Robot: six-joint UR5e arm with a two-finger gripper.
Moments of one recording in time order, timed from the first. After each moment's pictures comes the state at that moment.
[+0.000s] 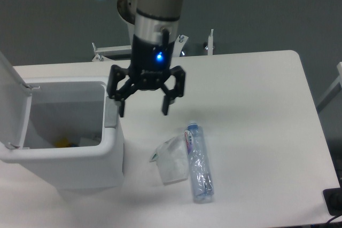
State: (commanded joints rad) arm 2.44 -1.72 -1.43 -0.96 1.28 0.13
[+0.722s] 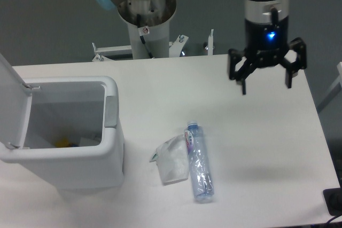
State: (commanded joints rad) arm 2.73 -1.73 -1.45 -1.21 1.53 0.90
